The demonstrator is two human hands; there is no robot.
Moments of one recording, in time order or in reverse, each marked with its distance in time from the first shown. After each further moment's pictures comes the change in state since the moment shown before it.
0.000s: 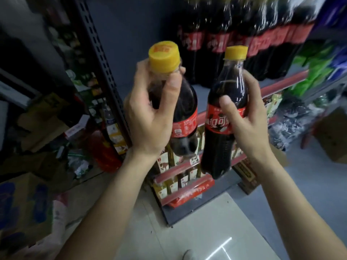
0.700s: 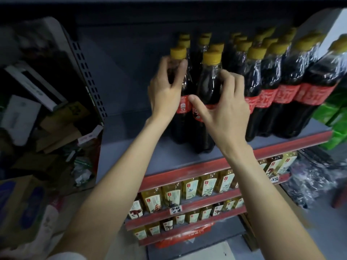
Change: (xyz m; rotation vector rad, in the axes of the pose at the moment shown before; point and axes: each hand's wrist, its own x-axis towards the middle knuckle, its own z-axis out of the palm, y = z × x) left_hand 0.132 -0.147 0.131 0.417 0.169 -0.213; right_hand 0.176 0.076 0.002 -0.492 0.114 -0.287
